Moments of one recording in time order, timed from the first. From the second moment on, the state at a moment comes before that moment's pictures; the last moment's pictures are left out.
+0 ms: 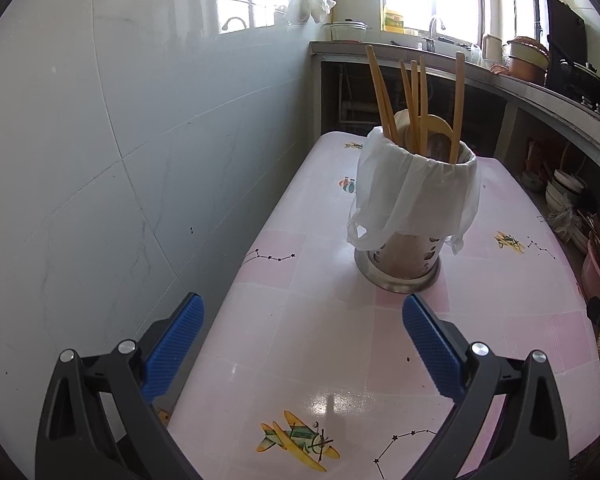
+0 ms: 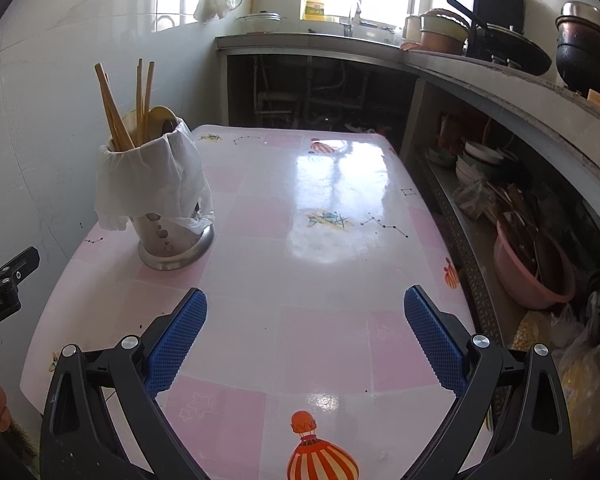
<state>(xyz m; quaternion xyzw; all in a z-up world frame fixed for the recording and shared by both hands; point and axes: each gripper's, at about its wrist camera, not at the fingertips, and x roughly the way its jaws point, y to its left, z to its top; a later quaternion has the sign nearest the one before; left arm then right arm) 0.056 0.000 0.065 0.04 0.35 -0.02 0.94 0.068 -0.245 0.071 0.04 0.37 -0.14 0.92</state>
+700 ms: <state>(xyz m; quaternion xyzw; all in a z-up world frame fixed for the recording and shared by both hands) 0.067 0.015 0.055 0.04 0.36 0.01 0.93 0.074 -0.254 0.063 0.04 0.38 -0.14 0.91</state>
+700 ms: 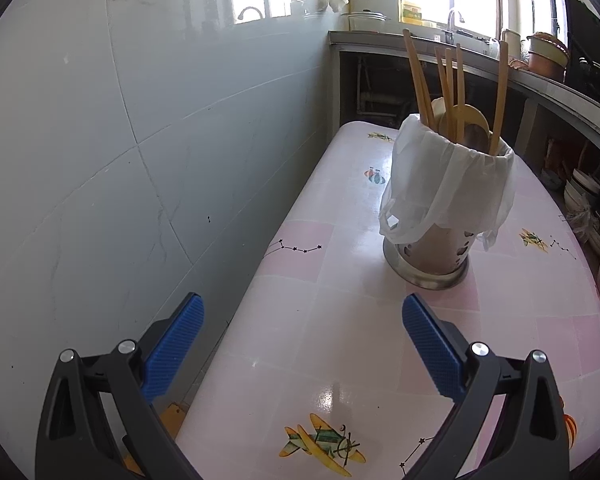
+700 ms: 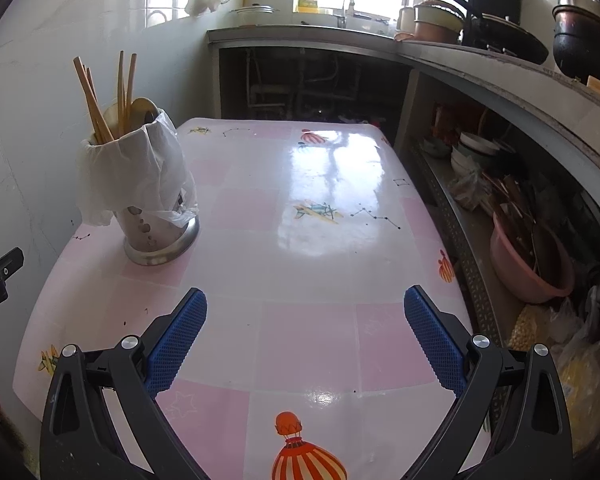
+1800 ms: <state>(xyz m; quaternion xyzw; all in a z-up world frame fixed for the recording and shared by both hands) 0.060 0.010 0.060 0.04 0.35 0.00 0.94 0.074 -0.252 0.064 0.04 0.38 -0.14 0.91</state>
